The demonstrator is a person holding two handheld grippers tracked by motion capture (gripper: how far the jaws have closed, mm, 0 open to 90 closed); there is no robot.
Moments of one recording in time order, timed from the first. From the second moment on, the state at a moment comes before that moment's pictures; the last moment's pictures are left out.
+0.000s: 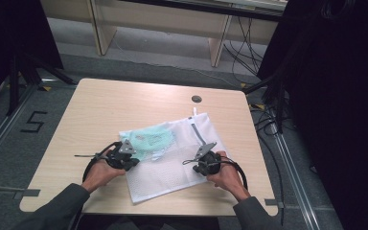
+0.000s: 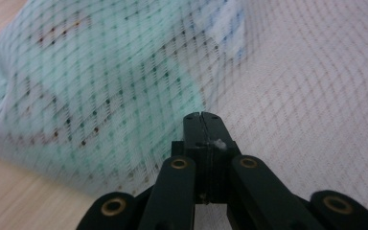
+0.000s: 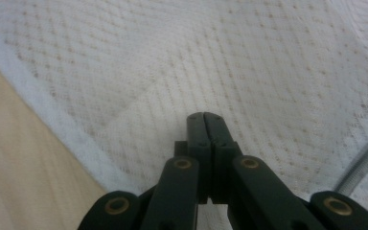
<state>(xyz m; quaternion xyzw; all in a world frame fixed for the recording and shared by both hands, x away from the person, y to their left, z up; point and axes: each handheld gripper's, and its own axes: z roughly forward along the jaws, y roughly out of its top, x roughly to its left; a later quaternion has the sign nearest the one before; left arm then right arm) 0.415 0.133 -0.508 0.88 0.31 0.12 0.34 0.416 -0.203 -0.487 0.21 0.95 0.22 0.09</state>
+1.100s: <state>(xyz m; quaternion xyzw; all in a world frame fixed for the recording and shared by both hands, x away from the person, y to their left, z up) 0.434 0.183 -0.498 0.88 0.35 0.16 0.26 0.394 -0.131 -0.484 0.13 0.95 0.27 0.05</state>
